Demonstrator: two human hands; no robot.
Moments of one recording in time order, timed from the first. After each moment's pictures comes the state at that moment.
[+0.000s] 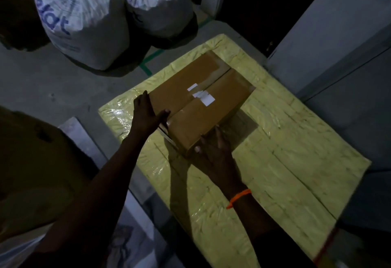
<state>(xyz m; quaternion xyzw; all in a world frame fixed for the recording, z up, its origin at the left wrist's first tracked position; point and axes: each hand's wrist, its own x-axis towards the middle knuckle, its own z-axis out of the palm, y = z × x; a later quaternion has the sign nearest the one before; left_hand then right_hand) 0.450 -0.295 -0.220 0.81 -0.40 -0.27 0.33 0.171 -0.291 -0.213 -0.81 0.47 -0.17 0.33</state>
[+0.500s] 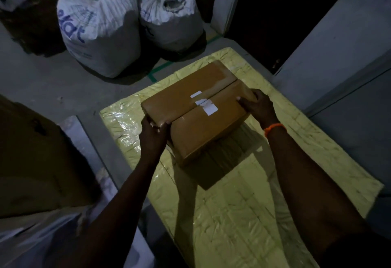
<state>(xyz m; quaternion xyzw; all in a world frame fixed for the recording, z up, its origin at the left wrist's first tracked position) 0.375 -0.268 -0.230 0.79 -0.20 -0.28 0.51 0.140 -0.520 -0.196 -0.70 0.58 -0.18 0.39</state>
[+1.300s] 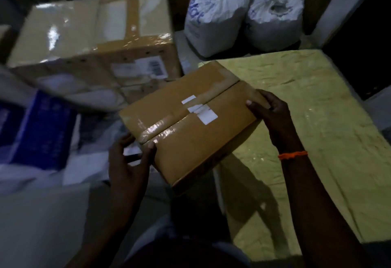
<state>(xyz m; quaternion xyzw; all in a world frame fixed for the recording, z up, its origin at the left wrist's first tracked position) 0.127 0.175 -0.032 0.82 -0.01 -0.01 0.57 0.078 -0.176 -0.060 -0.72 0.29 -0.19 0.60</state>
